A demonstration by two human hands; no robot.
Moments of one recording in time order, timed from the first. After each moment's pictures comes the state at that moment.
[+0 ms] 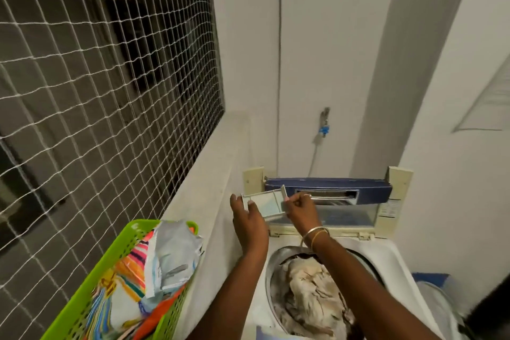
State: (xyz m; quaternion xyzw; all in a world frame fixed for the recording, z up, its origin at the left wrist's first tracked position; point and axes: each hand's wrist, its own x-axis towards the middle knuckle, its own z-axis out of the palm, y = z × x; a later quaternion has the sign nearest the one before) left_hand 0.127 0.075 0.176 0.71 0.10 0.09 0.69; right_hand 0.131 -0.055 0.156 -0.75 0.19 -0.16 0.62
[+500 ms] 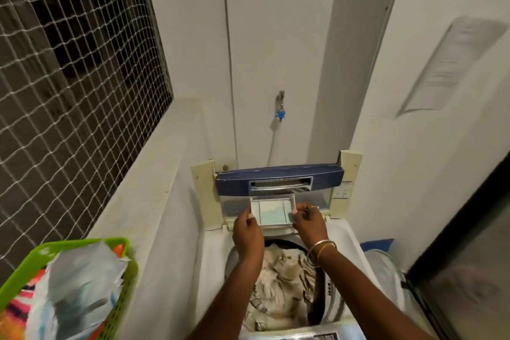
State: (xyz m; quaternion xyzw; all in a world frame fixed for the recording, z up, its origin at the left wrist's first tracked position) left_hand 0.114 -0.024 0.110 0.78 0.05 -0.03 0.63; right_hand 0.077 -0.172 0.093 -0.75 0.28 -0.20 0.56
